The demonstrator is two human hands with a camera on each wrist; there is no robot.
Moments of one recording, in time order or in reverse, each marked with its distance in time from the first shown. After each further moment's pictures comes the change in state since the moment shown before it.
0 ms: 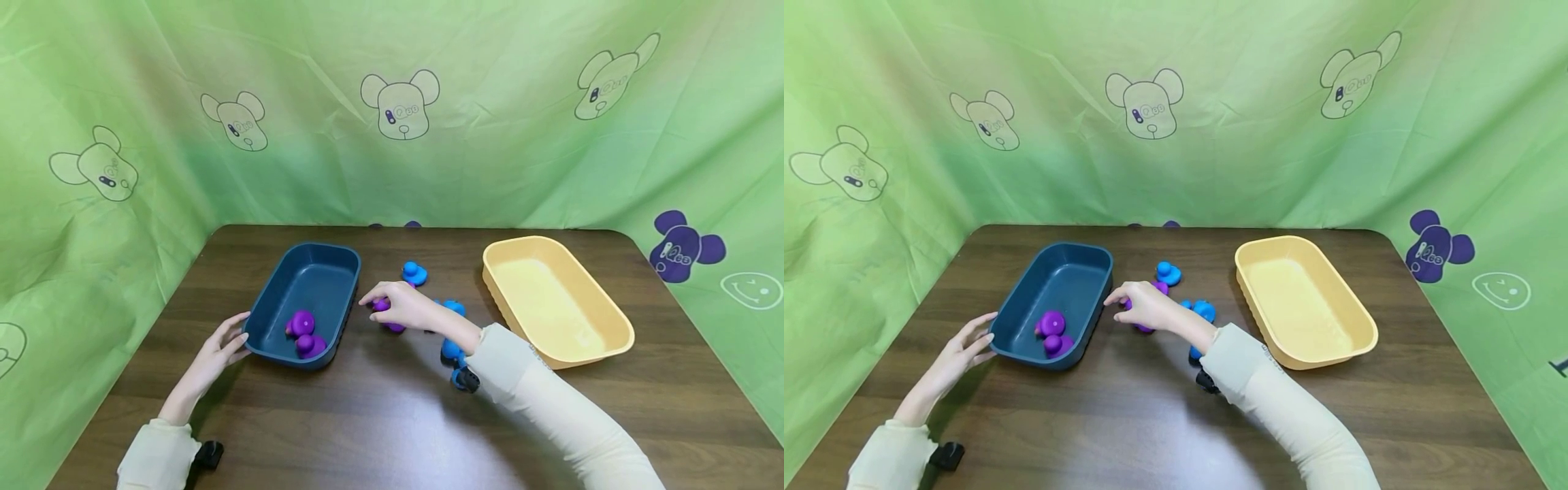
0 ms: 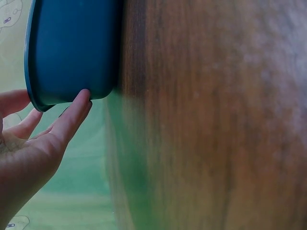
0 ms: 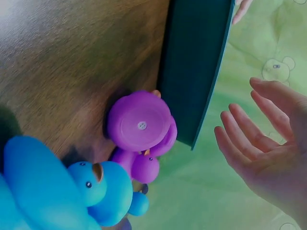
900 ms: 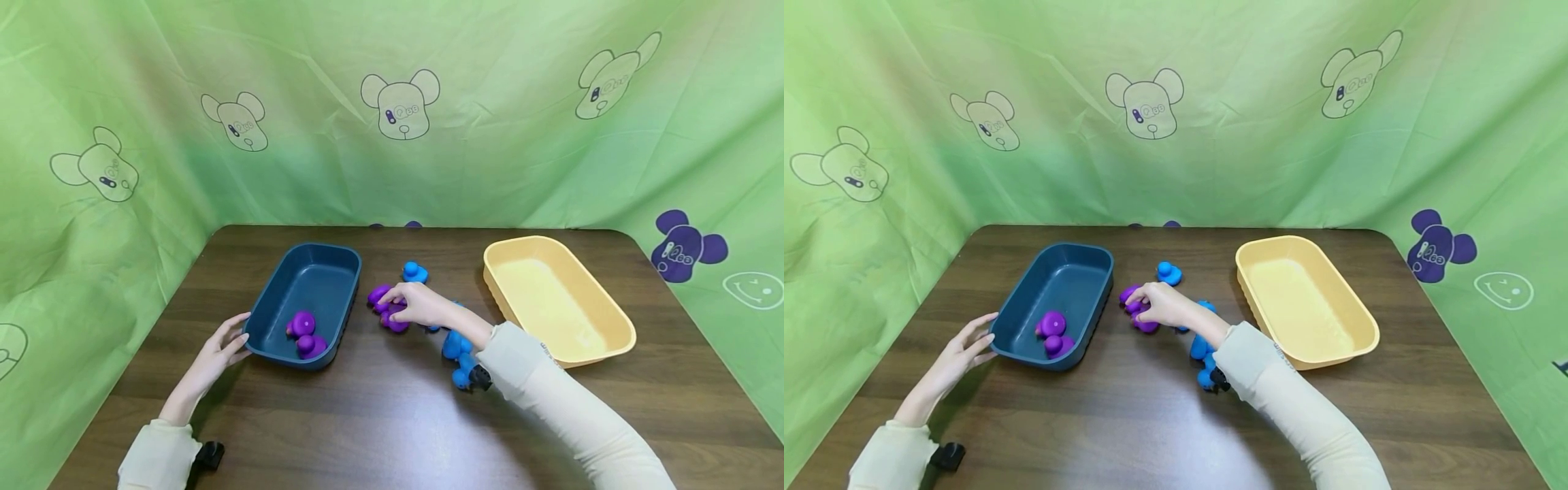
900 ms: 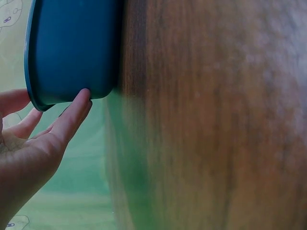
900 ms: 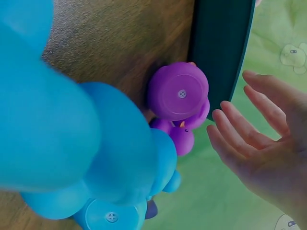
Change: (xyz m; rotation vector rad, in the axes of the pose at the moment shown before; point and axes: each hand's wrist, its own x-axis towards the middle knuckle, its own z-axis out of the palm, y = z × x) left_hand 0.000 -0.001 -0.001 0.000 -0.015 0.000; right_hand -0.011 0.030 -0.004 0.004 -0.054 0.077
